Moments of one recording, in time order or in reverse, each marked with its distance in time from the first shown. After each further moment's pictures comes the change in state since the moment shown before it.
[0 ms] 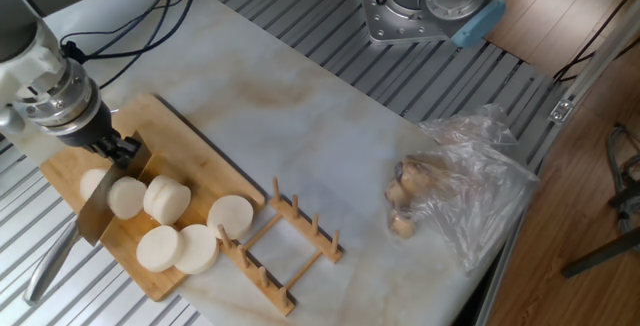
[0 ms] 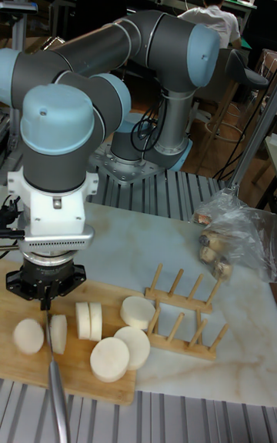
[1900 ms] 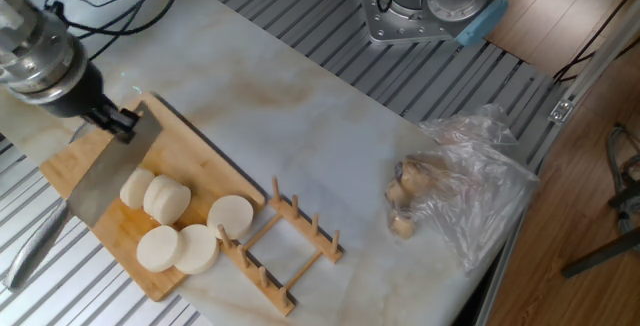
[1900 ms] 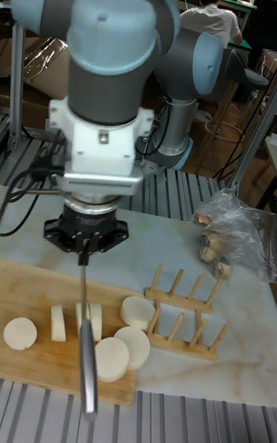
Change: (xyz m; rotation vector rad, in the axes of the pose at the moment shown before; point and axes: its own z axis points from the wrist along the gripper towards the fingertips) arm 0.016 0.079 -0.116 -0.053 0.087 0.169
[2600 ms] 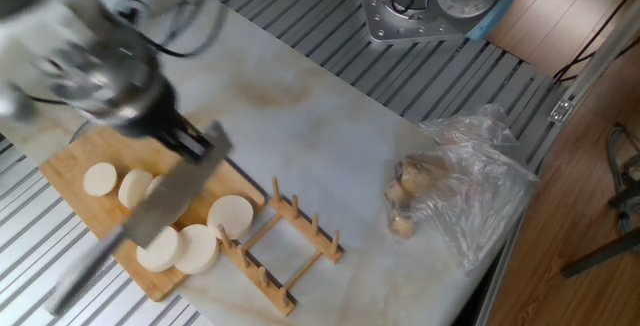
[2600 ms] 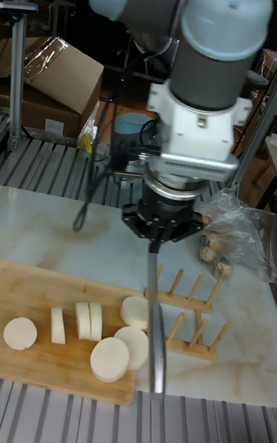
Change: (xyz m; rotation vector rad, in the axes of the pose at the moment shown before) arm 0.013 0.119 -0.007 -0.023 0.011 0.155
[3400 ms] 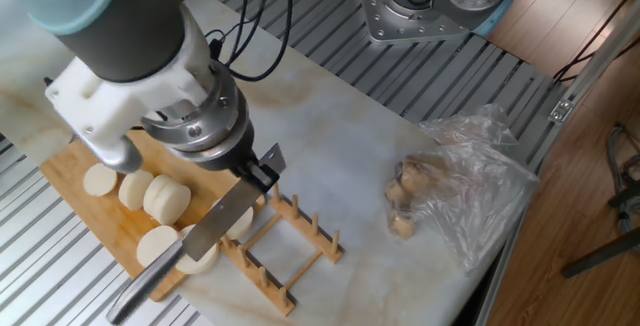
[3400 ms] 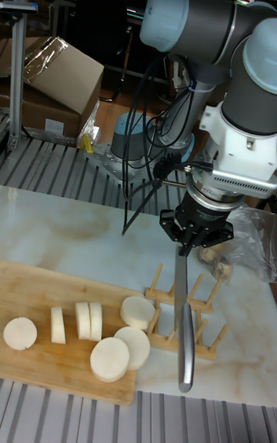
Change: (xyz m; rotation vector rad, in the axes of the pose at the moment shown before) arm 0.023 0.038 0.027 0.039 0.015 0.037
